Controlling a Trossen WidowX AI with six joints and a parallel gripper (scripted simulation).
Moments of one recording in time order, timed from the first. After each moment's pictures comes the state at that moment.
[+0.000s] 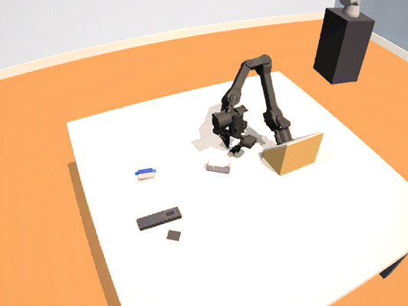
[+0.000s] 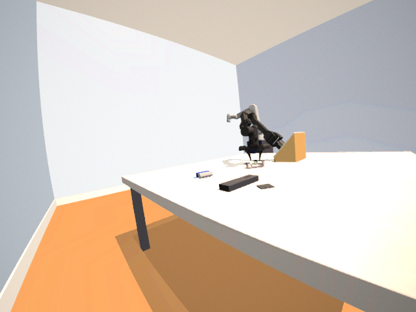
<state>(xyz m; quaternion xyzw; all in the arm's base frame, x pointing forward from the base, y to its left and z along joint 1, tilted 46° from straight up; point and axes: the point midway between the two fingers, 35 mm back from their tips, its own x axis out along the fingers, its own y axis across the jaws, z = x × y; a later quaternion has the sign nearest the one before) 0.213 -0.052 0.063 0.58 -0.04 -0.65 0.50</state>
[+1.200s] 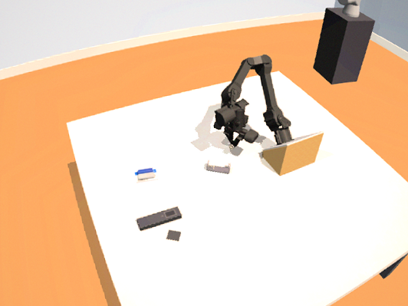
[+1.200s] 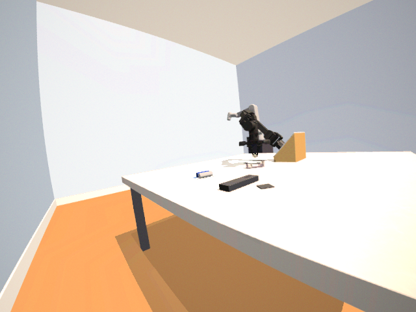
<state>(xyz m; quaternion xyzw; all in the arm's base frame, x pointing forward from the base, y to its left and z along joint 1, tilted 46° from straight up) 0.205 -0.032 0.083 0.57 -0.04 -0.65 0.51</state>
